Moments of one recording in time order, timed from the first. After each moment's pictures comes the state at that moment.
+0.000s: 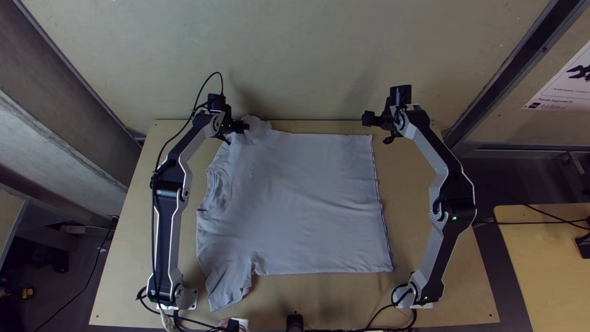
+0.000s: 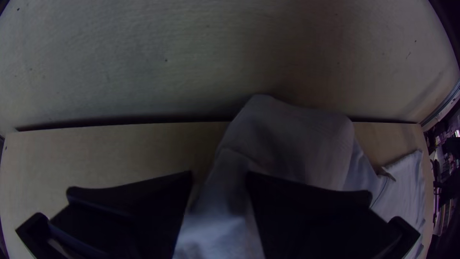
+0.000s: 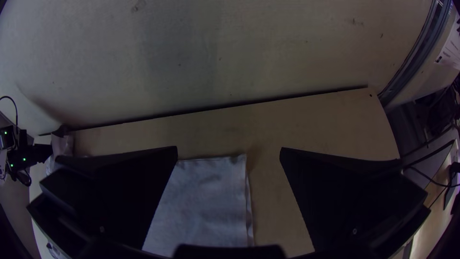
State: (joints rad) left arm -0.12 2.46 2.26 -0.55 0.03 -0.10; right arm 0.15 2.09 1.87 -0.56 0.05 0.25
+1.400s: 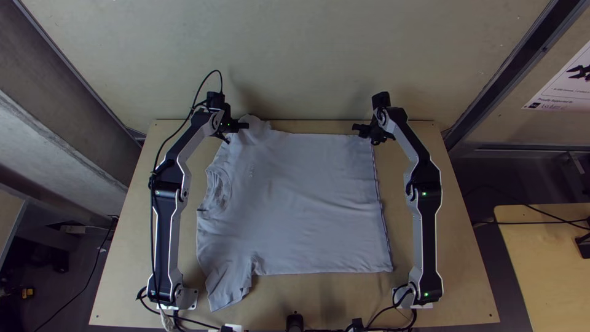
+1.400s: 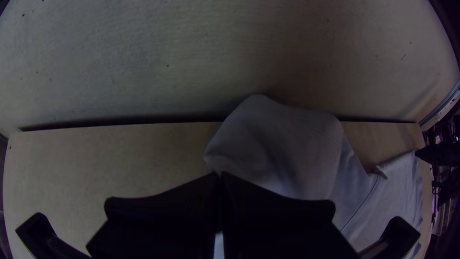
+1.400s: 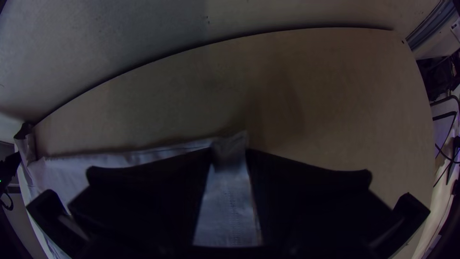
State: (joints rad) left arm -0.12 2.43 2.27 -0.59 0.03 -0.10; right arm 0.15 2.49 2.29 -0.88 0.06 0.35
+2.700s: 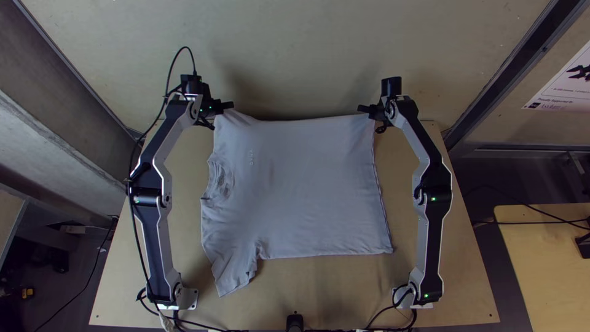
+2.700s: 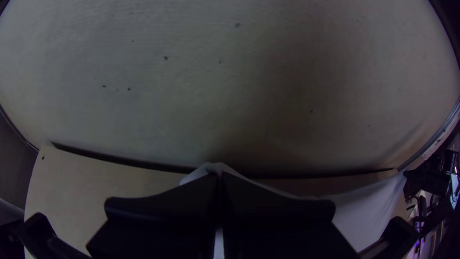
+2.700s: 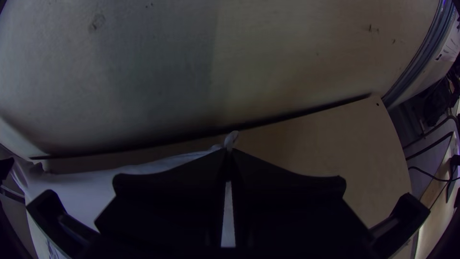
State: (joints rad) left arm -0.06 2.22 2.19 -0.55 0.06 -0.19; right arm 0.15 2.36 2.26 -0.69 0.12 0.30
